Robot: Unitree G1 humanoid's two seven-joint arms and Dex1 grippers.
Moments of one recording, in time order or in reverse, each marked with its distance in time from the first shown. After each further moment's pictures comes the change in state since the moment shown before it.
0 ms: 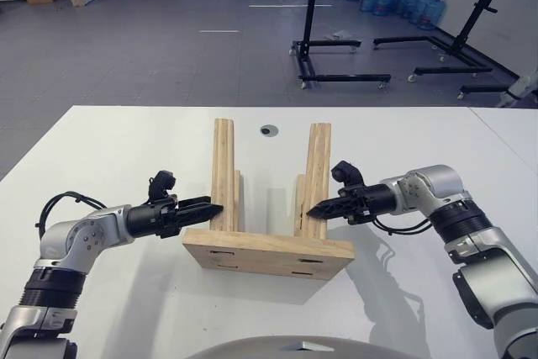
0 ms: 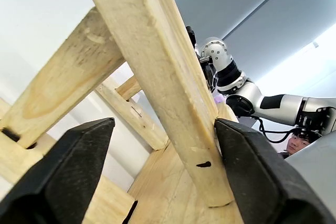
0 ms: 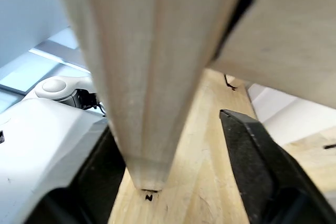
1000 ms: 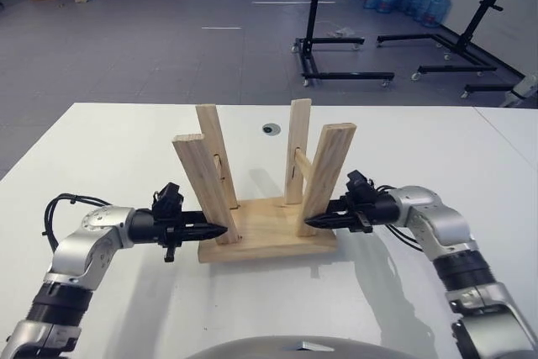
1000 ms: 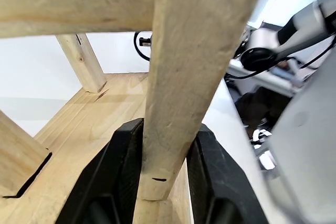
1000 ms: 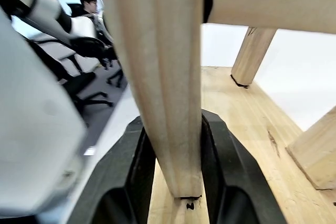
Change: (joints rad) left arm 0.155 -0.021 -0.059 -0.195 0.220 -0.379 -0.199; right arm 0.381 0.027 -0.228 -0.375 -0.137 -0.622 -0.049
